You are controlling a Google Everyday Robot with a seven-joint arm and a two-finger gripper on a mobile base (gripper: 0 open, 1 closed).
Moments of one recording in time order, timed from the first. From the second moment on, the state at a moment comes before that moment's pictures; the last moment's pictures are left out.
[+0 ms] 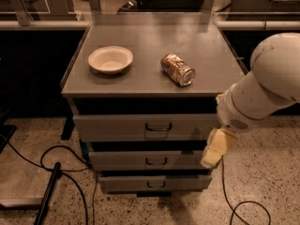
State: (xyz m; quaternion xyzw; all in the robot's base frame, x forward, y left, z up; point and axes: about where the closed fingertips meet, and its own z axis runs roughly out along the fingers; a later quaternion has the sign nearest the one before) arm 0.456 -0.167 0.812 -0.56 0.81 0.01 0.17
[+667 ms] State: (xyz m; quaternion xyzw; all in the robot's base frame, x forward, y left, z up) arm 0.487 -0.157 0.771 -0.57 0.80 0.01 0.17
